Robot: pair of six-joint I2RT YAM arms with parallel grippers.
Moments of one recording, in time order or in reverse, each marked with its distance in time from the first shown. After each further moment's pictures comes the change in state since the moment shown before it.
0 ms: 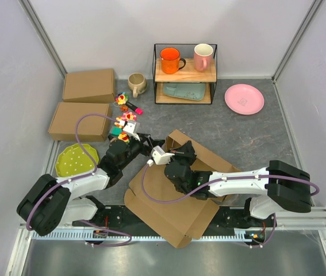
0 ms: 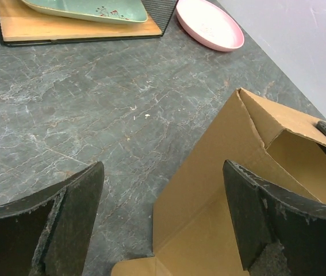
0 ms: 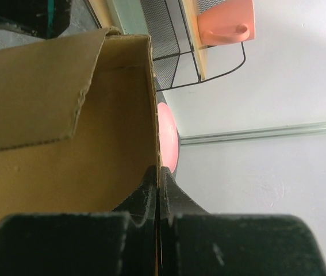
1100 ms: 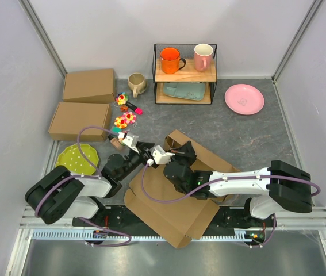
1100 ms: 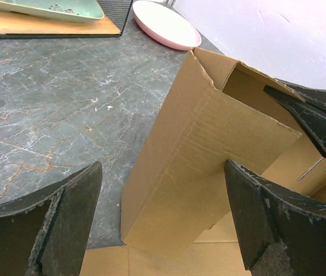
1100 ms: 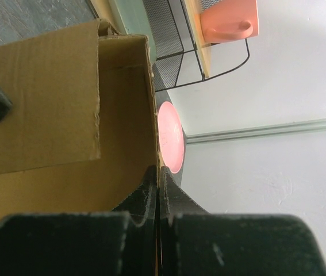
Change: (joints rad) left arm -0.074 0.105 -0.193 0.424 0.034 -0.047; right arm 0.003 -0.008 0.014 -0.048 -0.002 0.063
